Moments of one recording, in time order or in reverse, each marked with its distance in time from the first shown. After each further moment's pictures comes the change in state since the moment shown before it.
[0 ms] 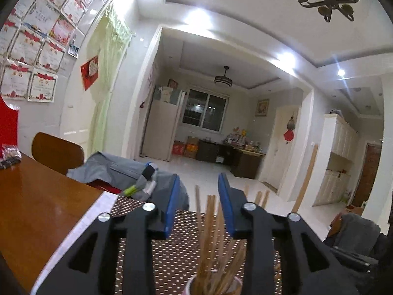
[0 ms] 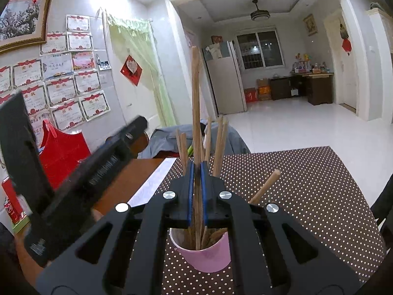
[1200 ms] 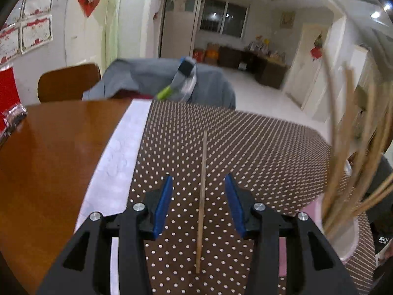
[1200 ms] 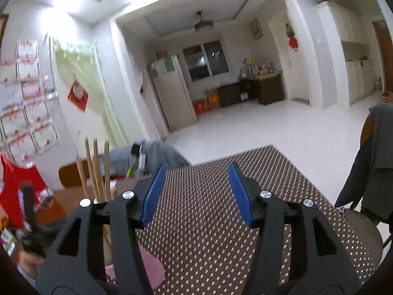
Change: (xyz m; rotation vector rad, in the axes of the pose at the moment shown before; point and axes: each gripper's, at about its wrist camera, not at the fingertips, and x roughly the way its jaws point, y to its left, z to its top) left arm 0.086 0.093 -0.077 0.043 0.610 0.121; right arm -0.009 -0.096 -0.007 0.164 -0.143 -0.292
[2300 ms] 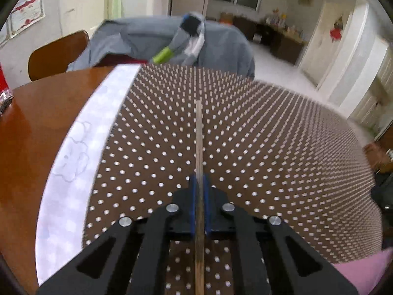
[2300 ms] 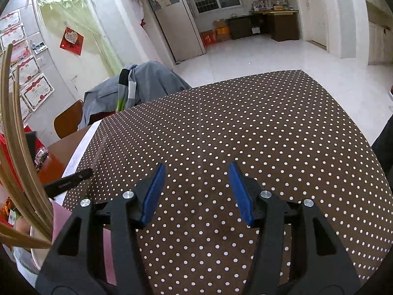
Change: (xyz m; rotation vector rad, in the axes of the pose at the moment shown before) left arm 0.093 -0.006 0.021 -0.046 0.159 0.051; right arm 0.131 -0.013 -0.063 -0.008 0.455 0.055
